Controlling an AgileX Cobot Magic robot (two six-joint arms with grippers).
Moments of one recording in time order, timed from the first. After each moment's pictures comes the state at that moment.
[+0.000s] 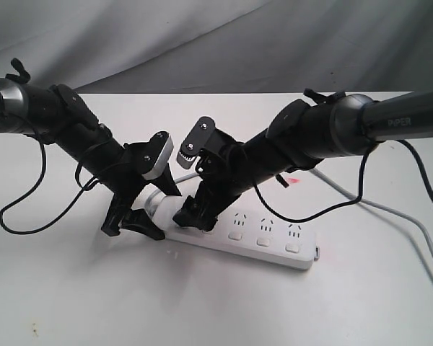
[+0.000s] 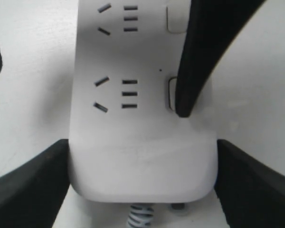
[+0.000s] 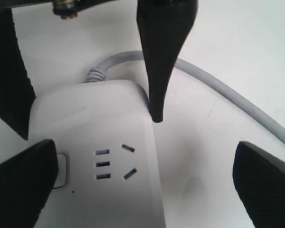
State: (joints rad) left arm -0.12 2.22 -1.40 -0.78 0.98 2.09; right arm 0.53 2.15 -1.33 1.01 0.48 -1.50
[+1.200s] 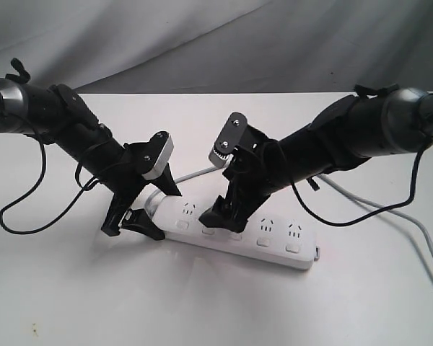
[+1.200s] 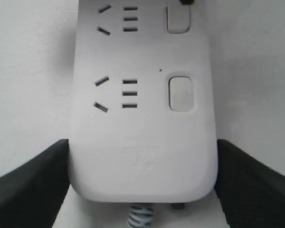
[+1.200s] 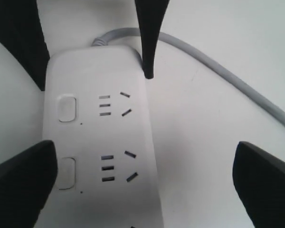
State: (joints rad) left arm -0.12 2.22 -1.40 -0.78 0.98 2.09; right arm 0.44 2.03 -1.18 1.15 0.53 -1.72
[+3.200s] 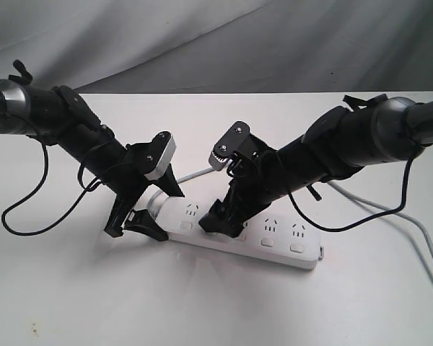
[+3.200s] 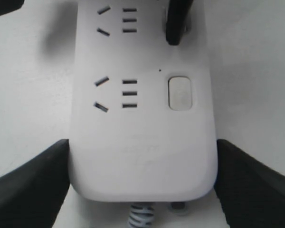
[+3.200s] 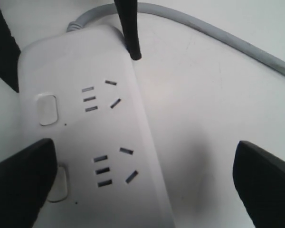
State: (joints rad) left arm -0.12 2.22 -1.40 -0.79 0.98 2.09; right arm 0.45 2.07 -1.16 1.08 0.46 -1.52
